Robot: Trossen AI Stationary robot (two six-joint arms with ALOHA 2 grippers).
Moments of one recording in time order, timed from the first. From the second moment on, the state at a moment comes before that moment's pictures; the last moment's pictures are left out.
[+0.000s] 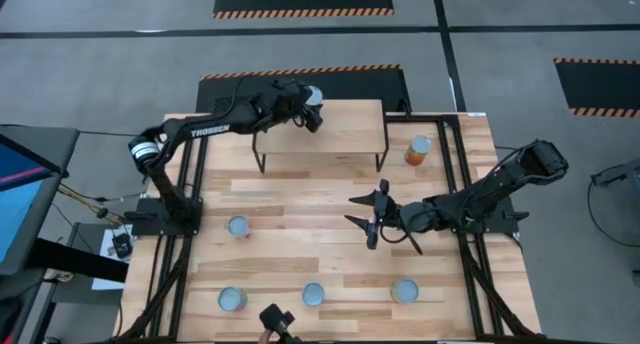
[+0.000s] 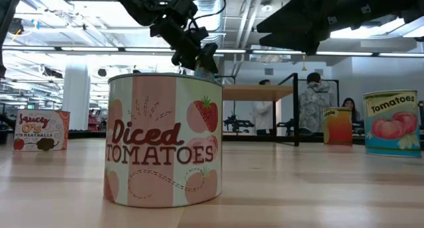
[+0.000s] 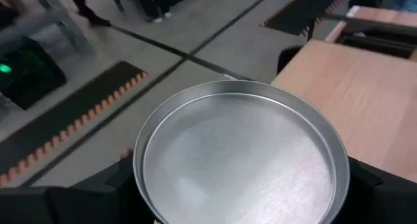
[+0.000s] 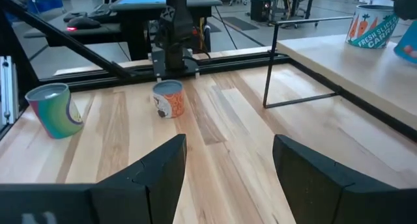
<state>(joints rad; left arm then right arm) 0.56 1.72 1.31 -0.04 -0.22 0.08 0.34 1.34 0.55 0.58 0.60 0.19</state>
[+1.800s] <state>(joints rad) -0.25 1.08 0.43 0.42 -0.64 -0.14 0.17 0.81 0.55 -0.33 0.80 0.71</state>
